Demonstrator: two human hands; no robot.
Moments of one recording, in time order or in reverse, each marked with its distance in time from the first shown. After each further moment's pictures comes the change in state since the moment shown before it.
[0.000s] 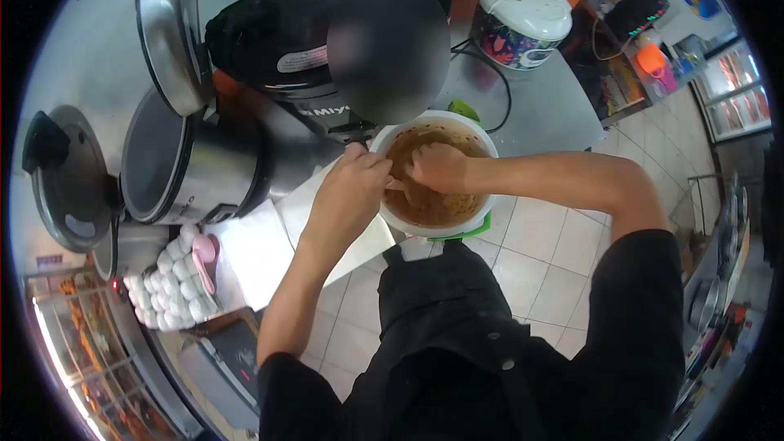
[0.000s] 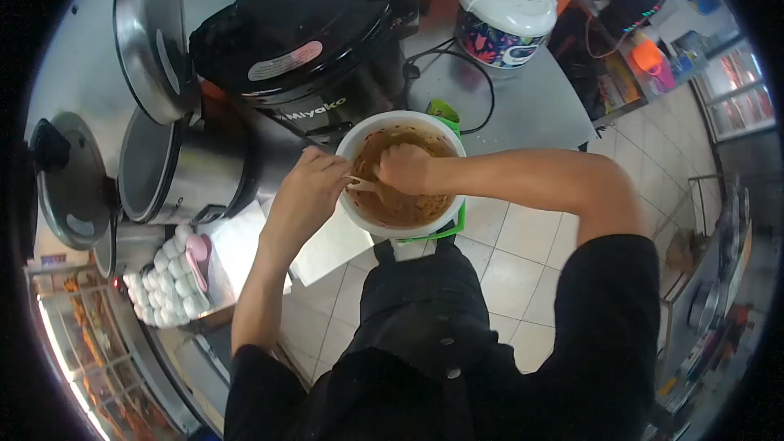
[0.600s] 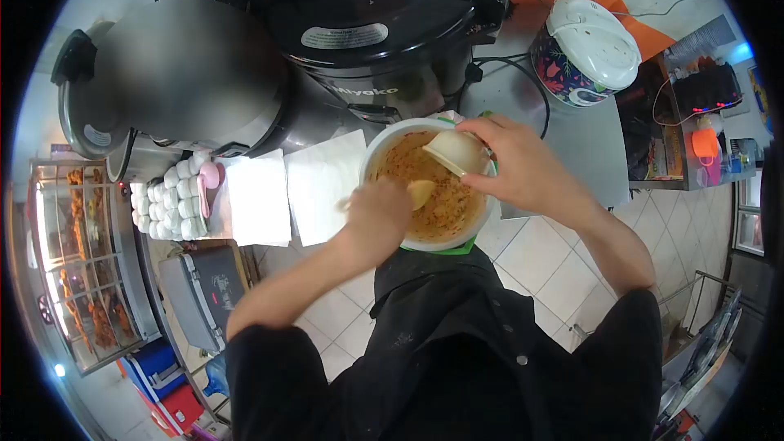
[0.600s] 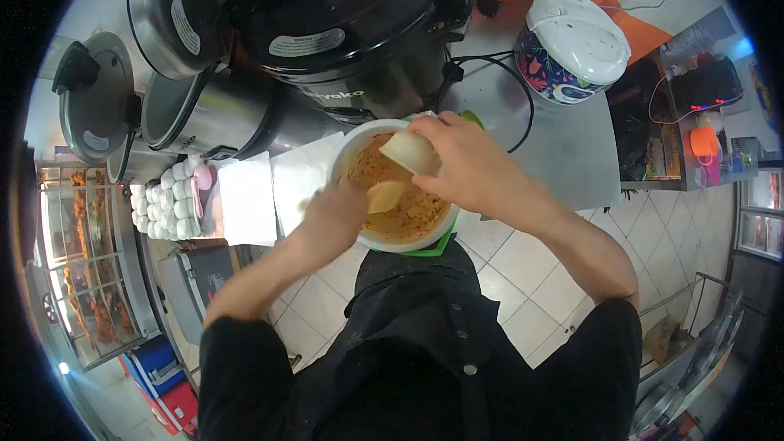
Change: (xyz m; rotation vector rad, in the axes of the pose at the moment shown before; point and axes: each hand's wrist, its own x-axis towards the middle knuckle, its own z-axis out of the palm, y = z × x) left_hand 0.035 0.078 0.024 0.248 -0.675 -0.553; right_hand -0.098 0.086 -0.113 0.893 0.348 0.067
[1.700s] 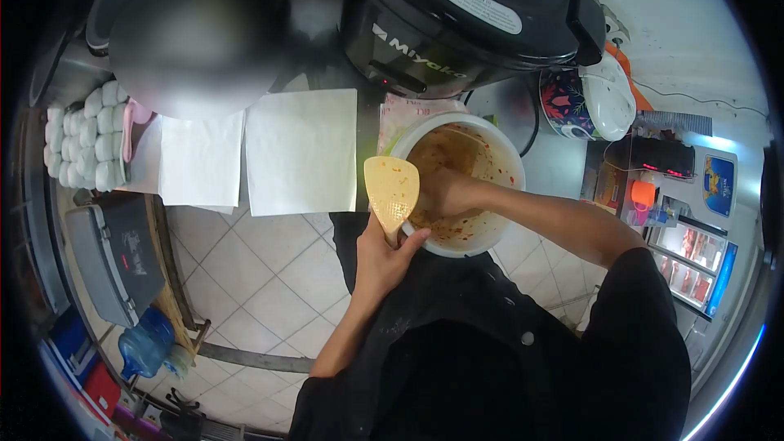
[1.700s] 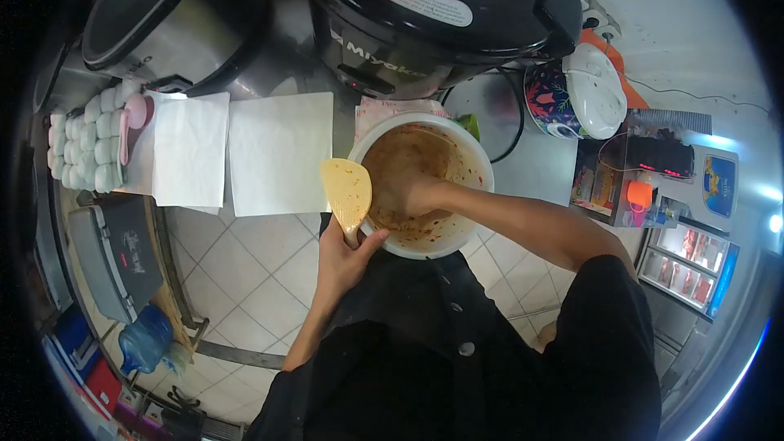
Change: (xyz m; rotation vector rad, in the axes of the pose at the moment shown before) left_hand -0.024 0.001 0.136 -1.736 0.520 -0.363; right_hand 0.088 0.026 0.156 -0.268 -0.999 0.260
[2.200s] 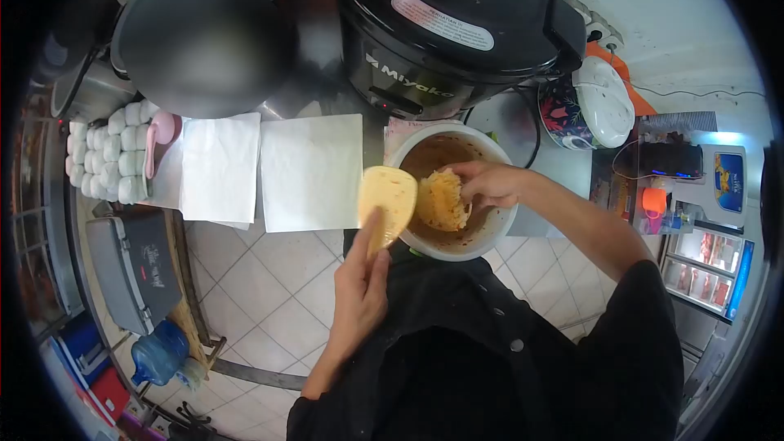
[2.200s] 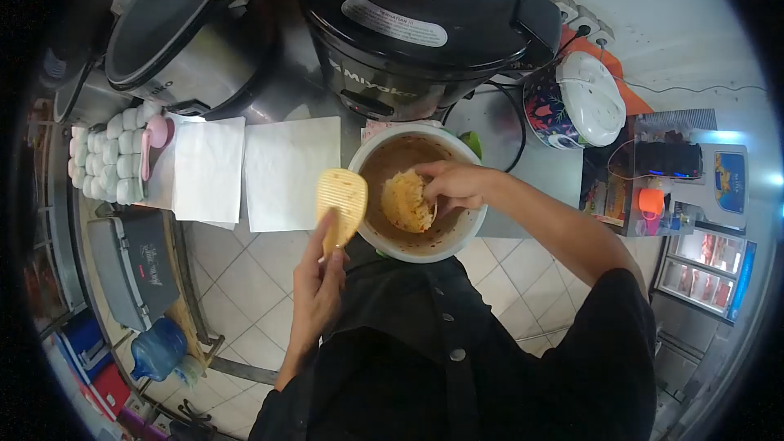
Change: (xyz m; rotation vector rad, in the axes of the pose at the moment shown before) left_hand -0.037 0.048 -0.031 0.004 -0.002 0.172; right_hand -0.041 0.055 -0.026 1.269 -0.122 0.075
